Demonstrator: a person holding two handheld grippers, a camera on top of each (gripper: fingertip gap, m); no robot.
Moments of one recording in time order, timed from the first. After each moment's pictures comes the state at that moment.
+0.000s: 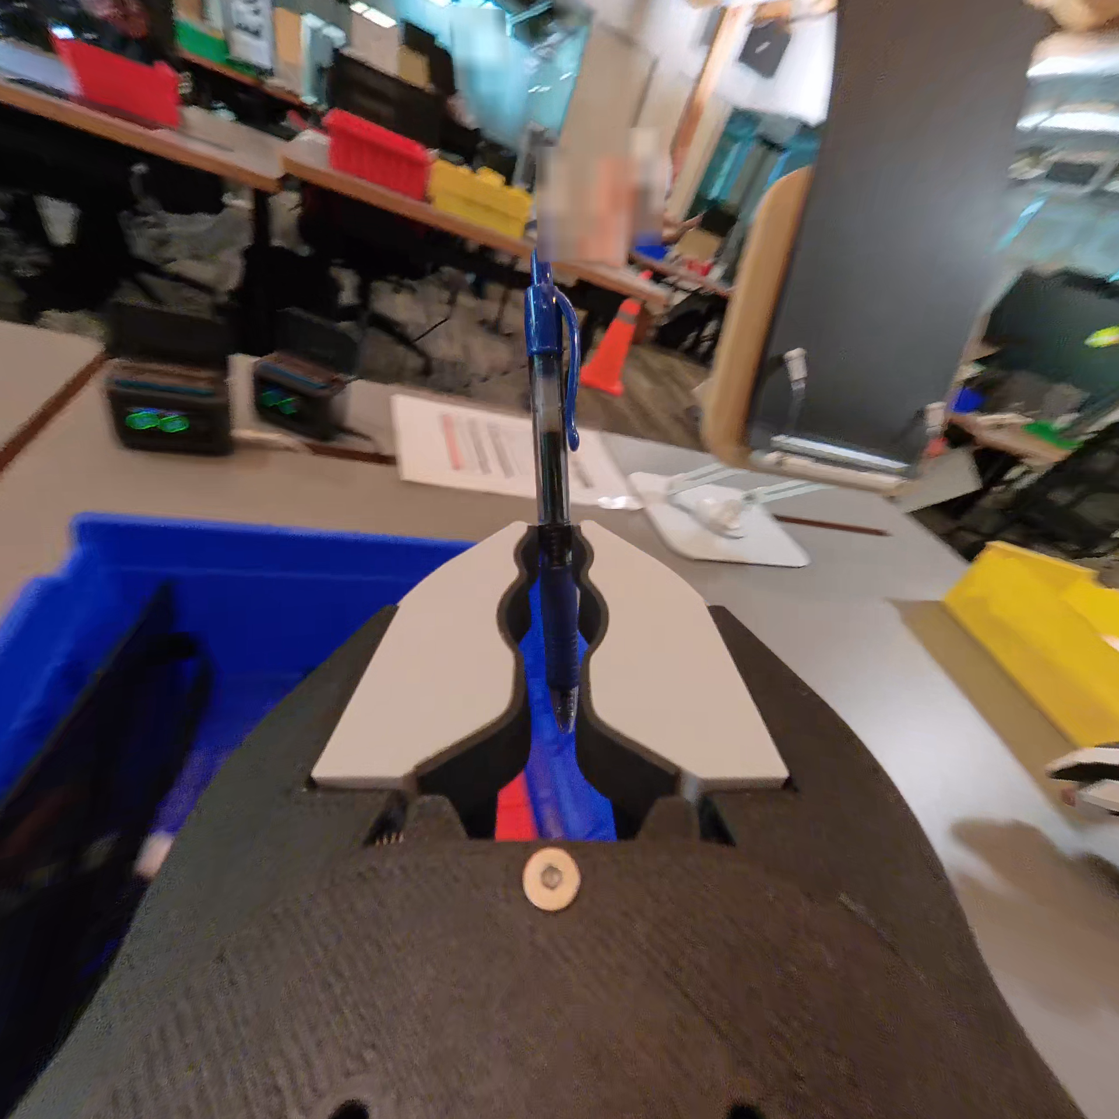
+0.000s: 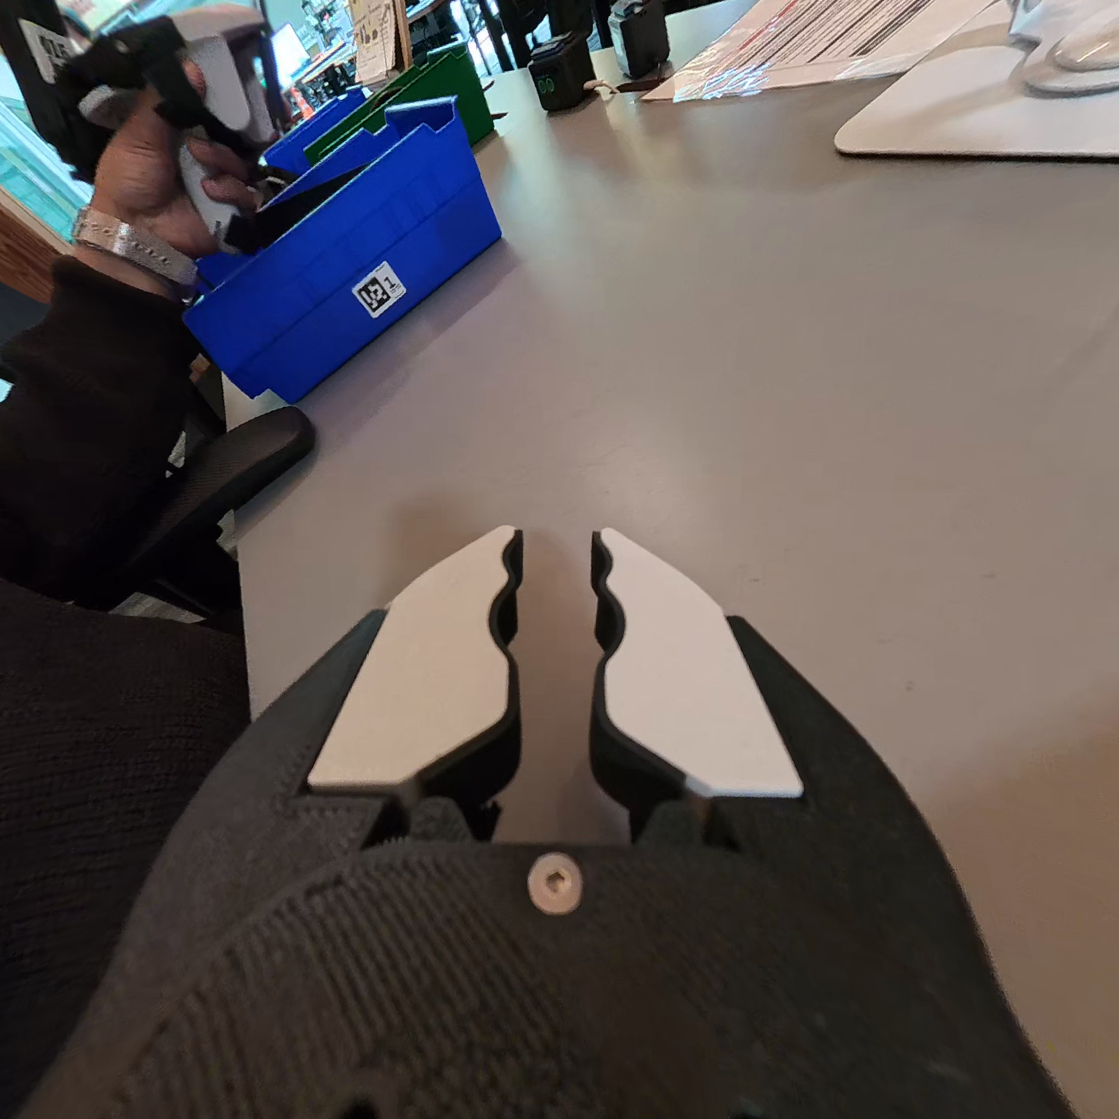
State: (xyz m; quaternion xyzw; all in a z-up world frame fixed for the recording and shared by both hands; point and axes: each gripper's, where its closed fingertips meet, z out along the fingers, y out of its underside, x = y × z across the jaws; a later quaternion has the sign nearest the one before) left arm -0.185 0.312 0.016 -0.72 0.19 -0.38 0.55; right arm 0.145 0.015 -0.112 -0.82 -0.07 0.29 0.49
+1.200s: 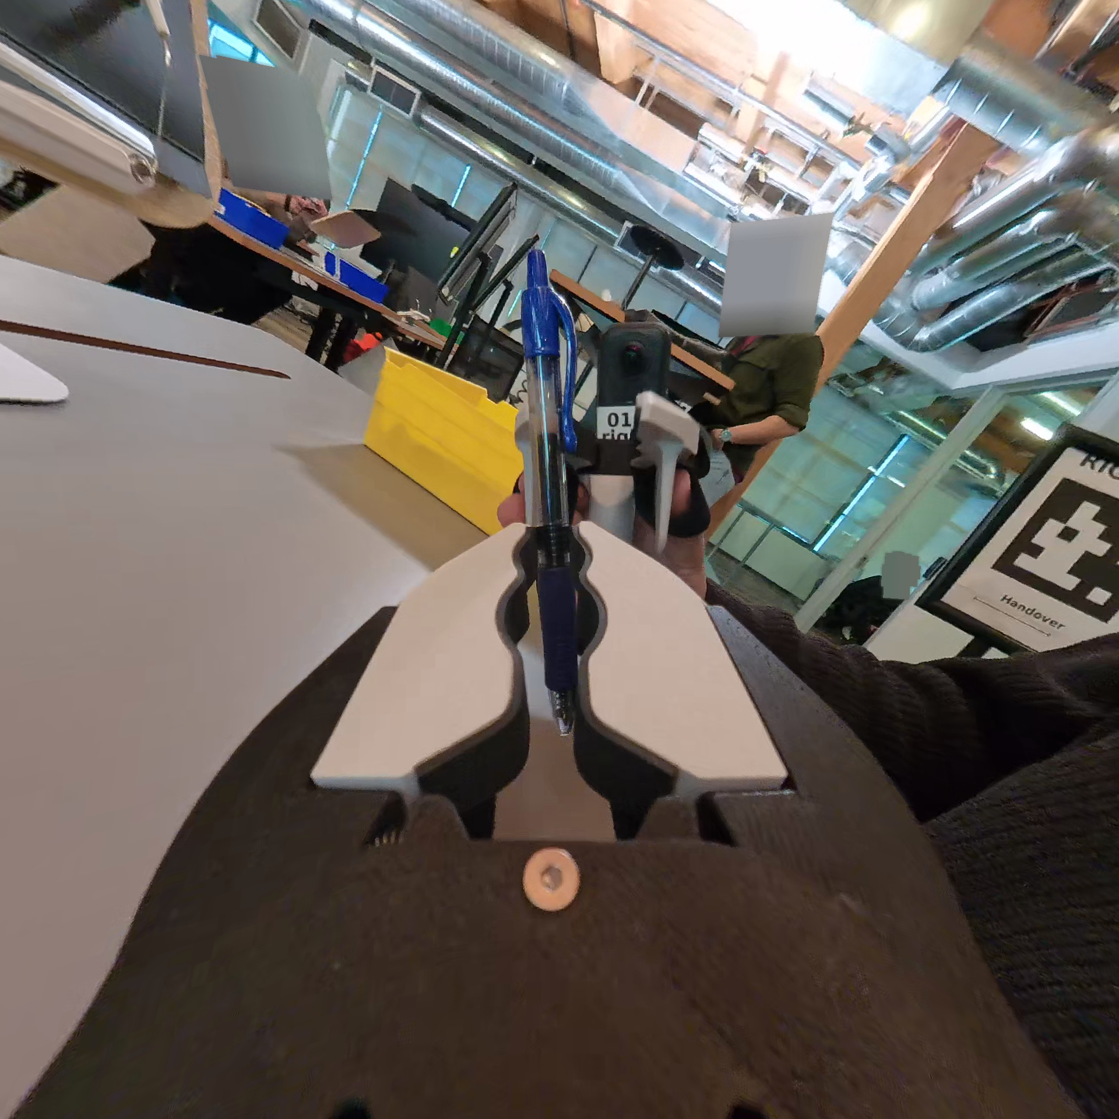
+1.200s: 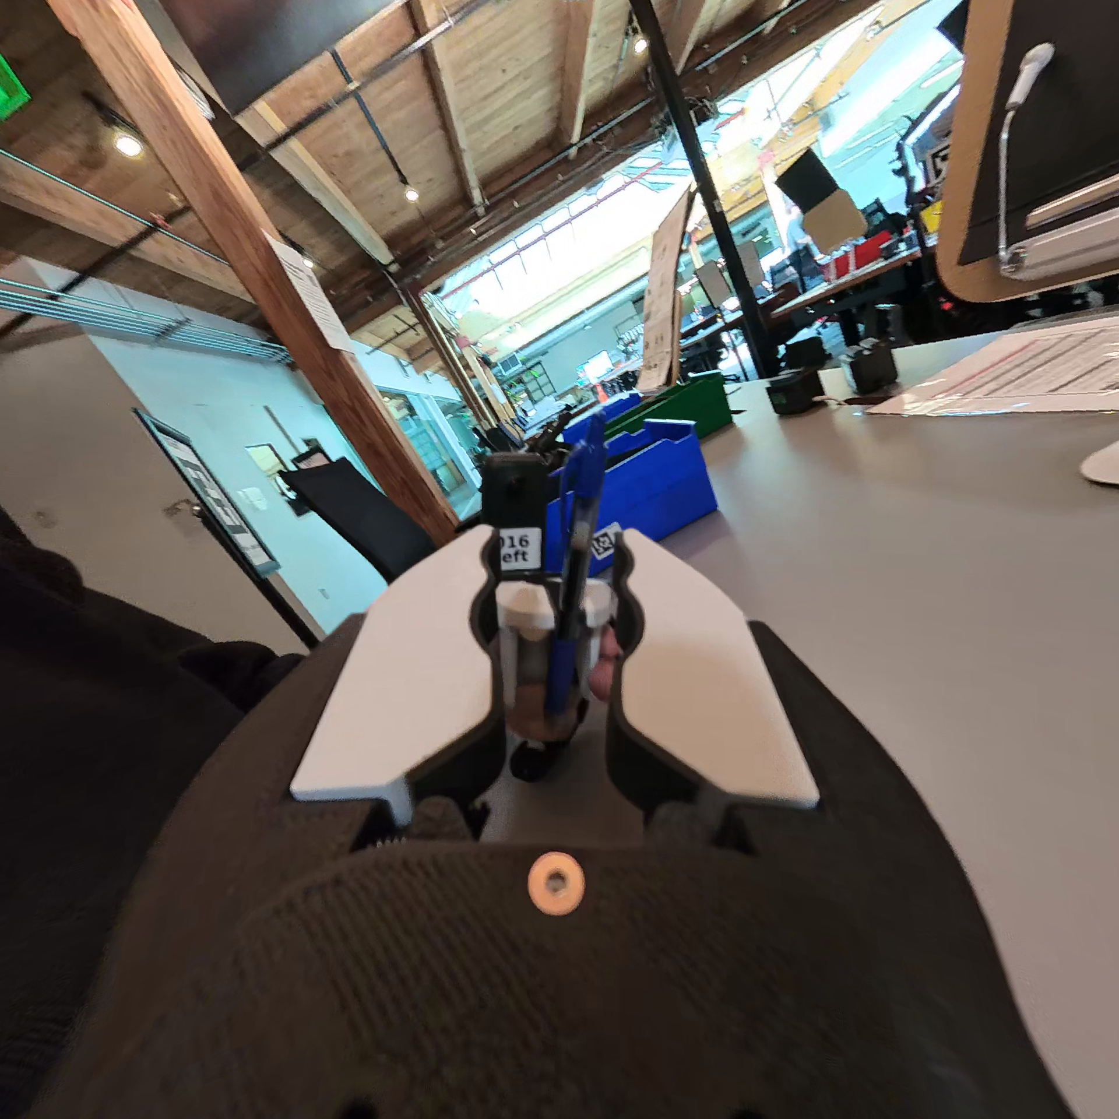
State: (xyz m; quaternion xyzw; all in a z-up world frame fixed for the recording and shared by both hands) left arm 0.101 0.039 -0.048 -0.51 0.37 -0.71 0.30; right arm 0.126 0.042 -0.010 -0.62 -0.10 0.49 0.61
